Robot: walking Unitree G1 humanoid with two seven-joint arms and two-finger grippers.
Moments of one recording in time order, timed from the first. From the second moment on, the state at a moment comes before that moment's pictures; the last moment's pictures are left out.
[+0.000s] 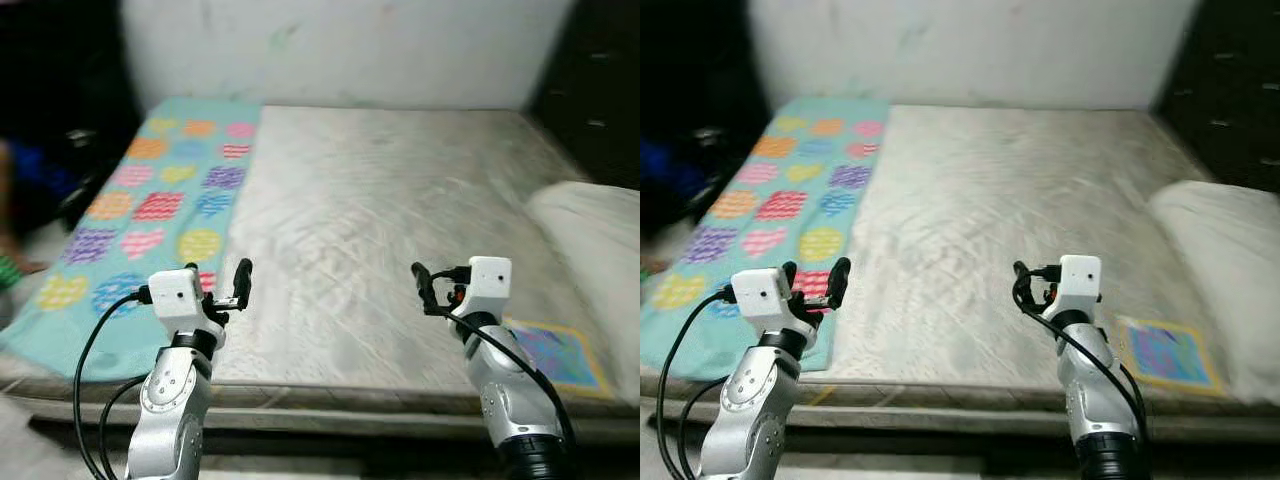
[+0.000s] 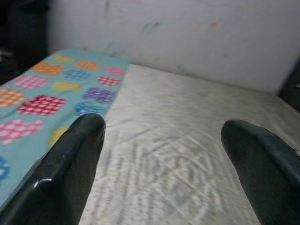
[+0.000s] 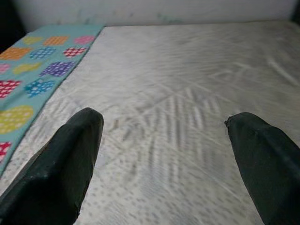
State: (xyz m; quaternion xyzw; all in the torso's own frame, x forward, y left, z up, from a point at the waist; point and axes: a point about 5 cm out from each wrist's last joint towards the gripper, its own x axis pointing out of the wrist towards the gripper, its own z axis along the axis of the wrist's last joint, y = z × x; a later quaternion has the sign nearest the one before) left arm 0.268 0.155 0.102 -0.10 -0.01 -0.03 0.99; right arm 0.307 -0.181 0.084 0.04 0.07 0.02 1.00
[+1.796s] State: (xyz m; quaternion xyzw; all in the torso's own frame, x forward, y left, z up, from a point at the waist) left arm 0.270 0.147 0.100 -0.13 0.00 -0.03 0.99; right arm 0.303 -0.188 0.080 0.03 0.08 0.02 1.00
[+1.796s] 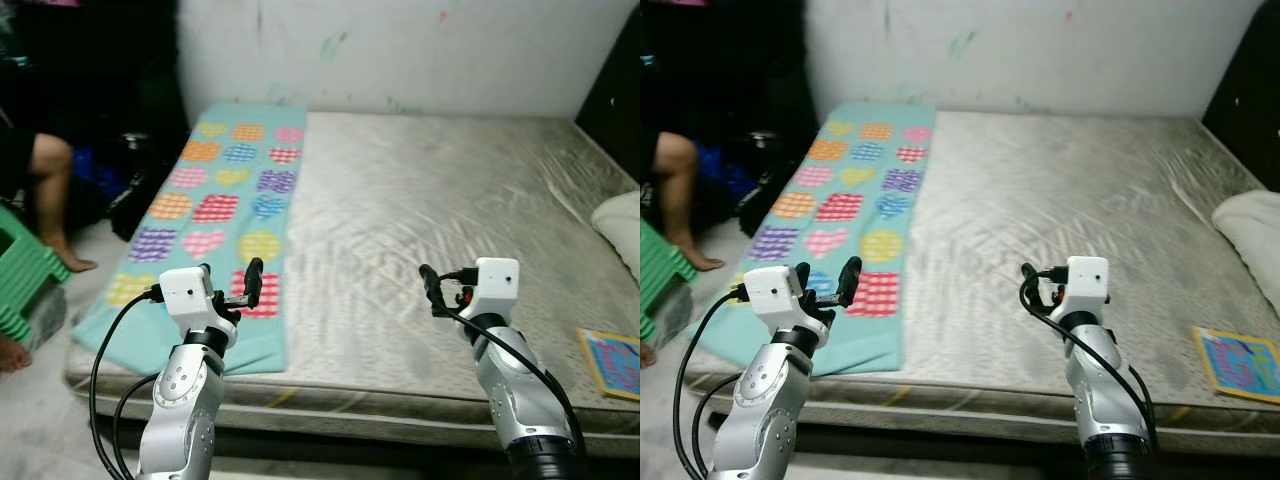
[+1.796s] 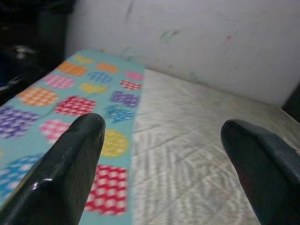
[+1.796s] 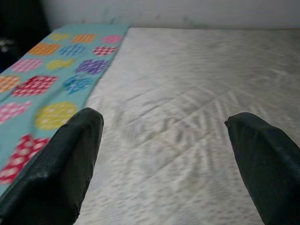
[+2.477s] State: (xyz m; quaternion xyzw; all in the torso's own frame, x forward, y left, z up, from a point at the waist) left arm 0.267 0.149 0.102 -0.13 -0.01 -0.04 0.99; right arm 0.304 -0.178 0.078 0.03 0.09 0.03 1.00
